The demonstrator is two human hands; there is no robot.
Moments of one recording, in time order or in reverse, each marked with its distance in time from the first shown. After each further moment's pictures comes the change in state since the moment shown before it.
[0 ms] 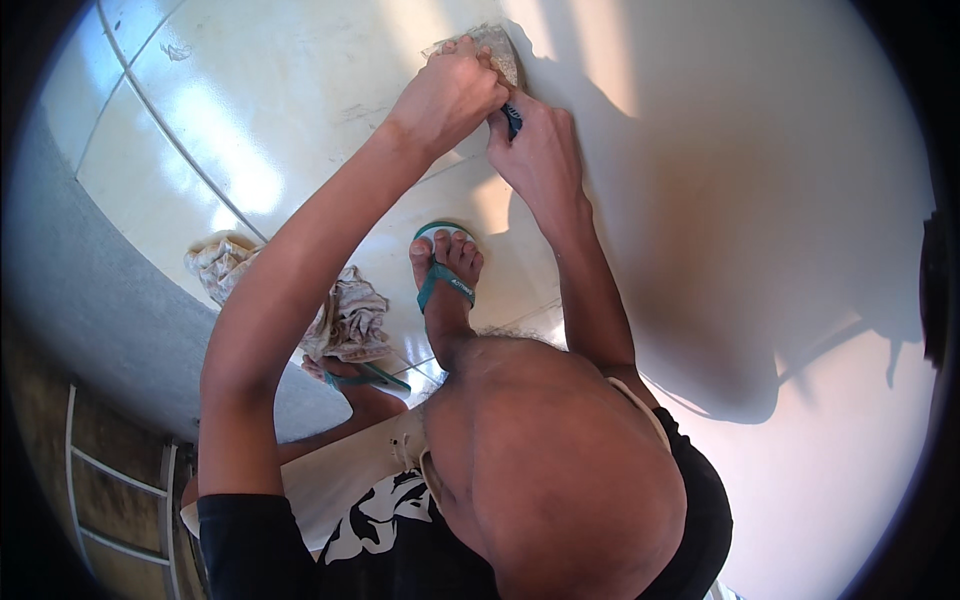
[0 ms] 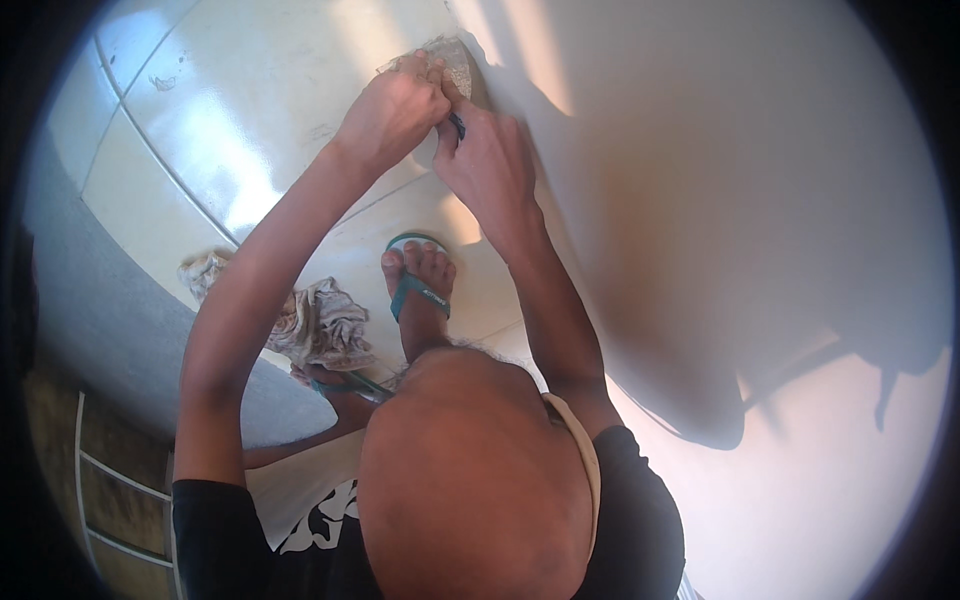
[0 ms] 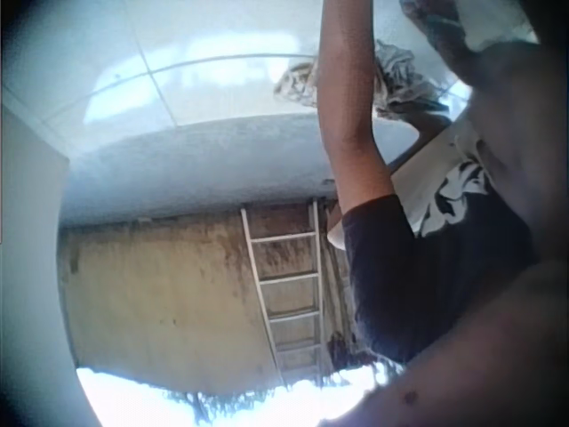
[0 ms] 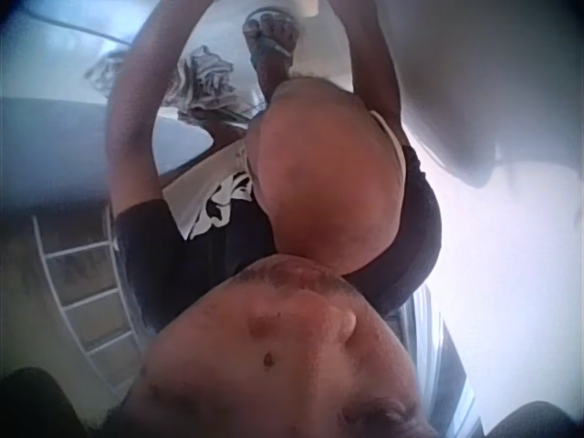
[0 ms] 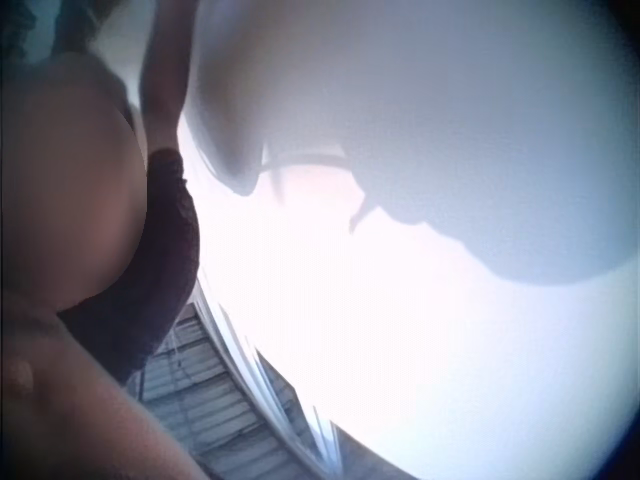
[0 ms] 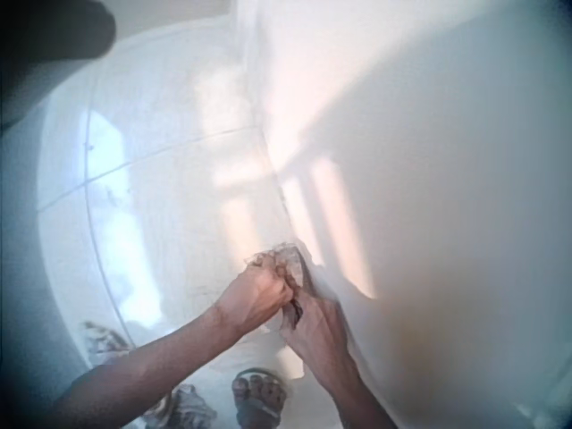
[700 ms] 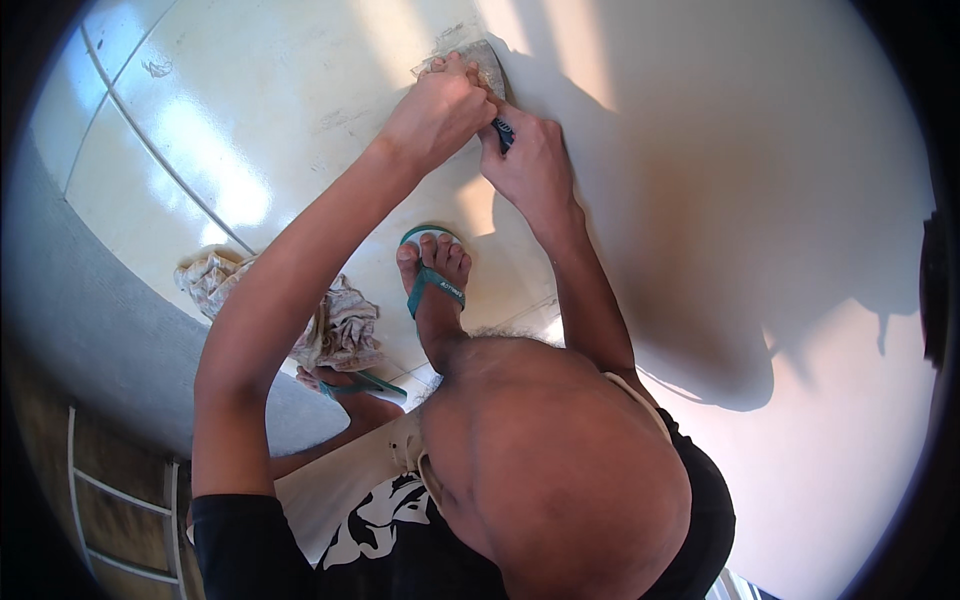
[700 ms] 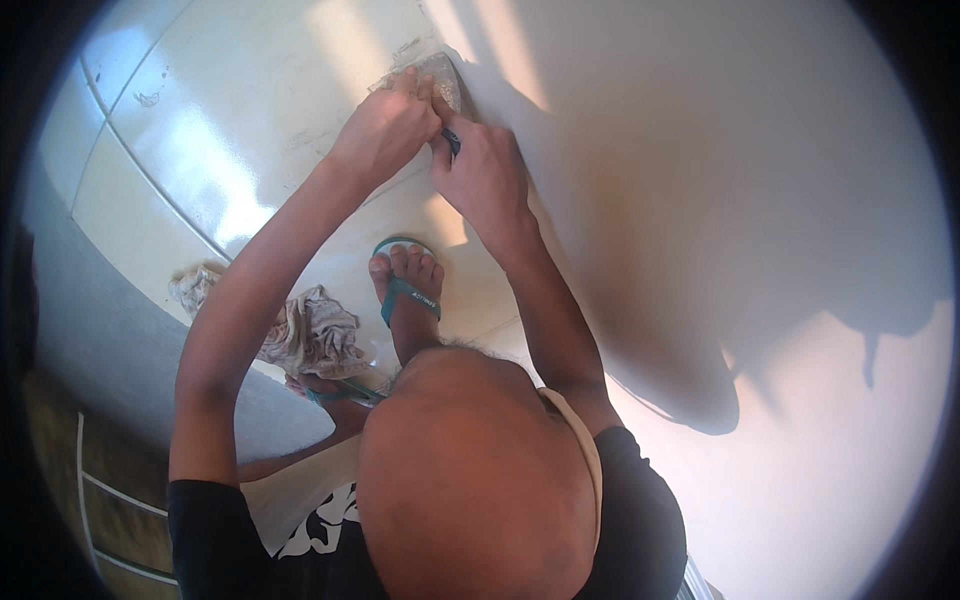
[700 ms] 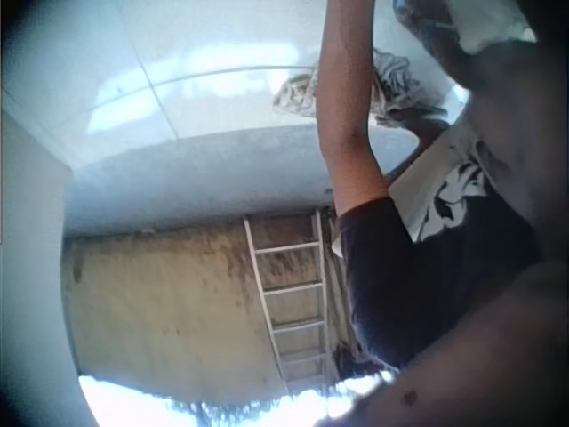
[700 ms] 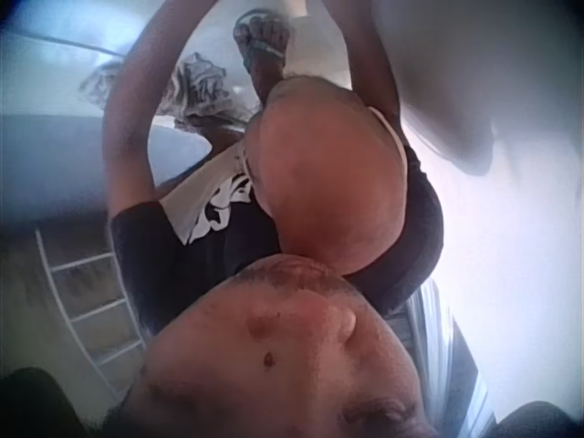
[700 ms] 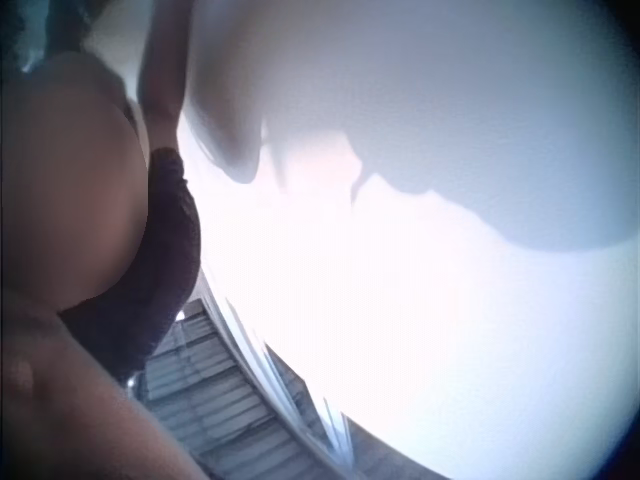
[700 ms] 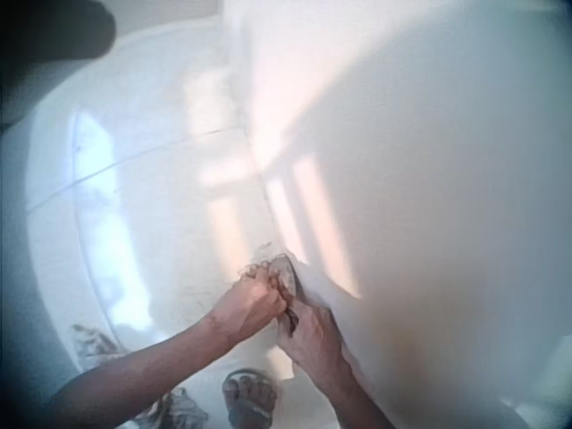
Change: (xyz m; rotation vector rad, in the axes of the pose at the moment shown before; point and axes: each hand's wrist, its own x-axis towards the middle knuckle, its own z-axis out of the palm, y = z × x) left_hand 0.001 0.017 0.003 0.112 -0.112 0.046; right_hand -0.003 0.014 -0.001 0.023 -0.036 0.042
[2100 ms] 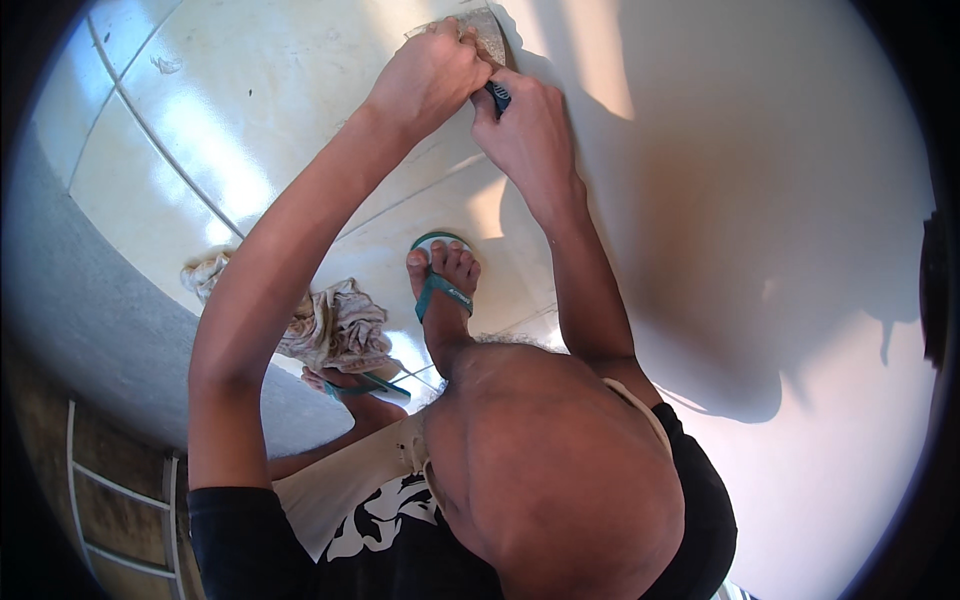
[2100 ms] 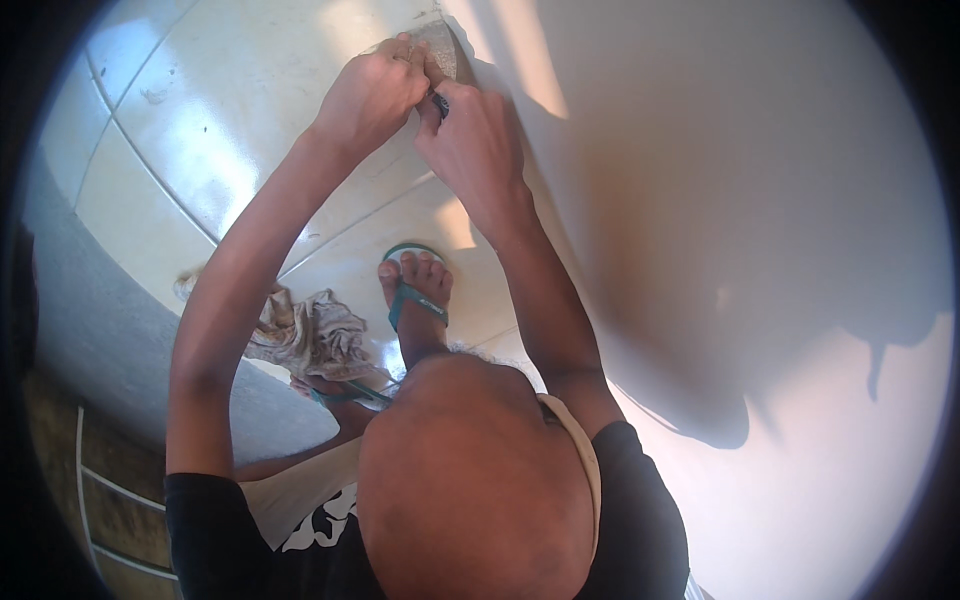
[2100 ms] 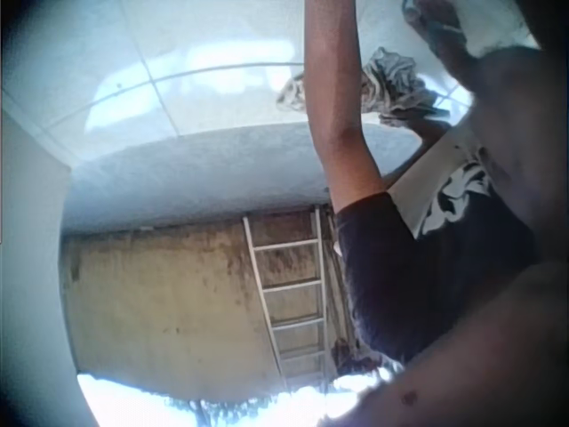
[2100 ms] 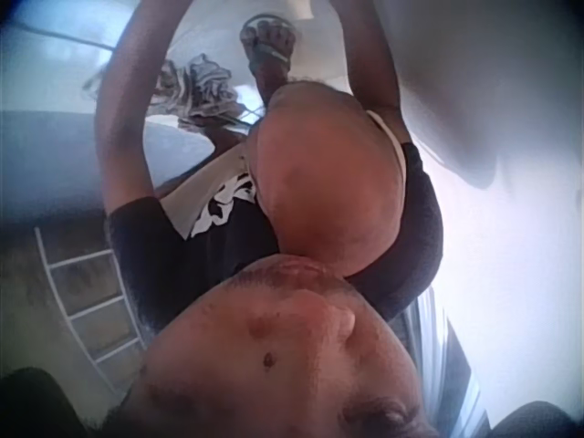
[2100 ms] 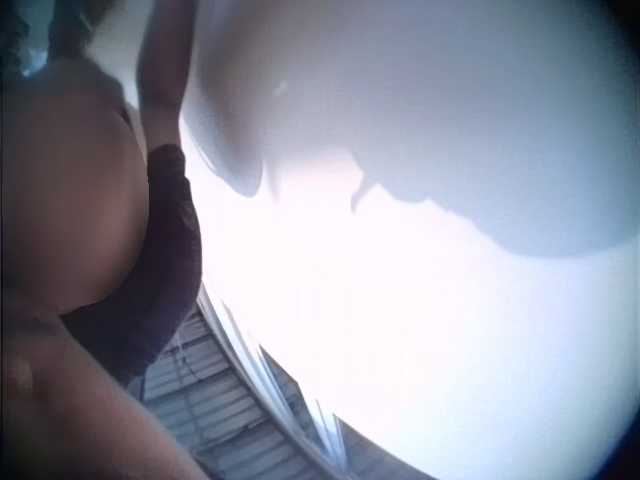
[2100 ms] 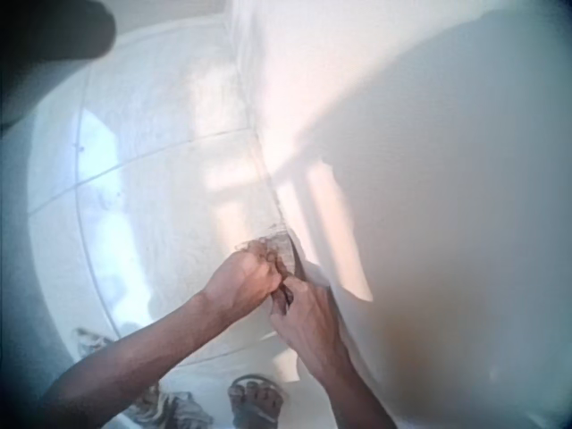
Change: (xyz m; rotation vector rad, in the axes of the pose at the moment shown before) left_hand 0.011 -0.049 0.014 0.046 0.289 -0.120; right_hand 0.044 -0.027 0.007 0.016 0.084 -0.067
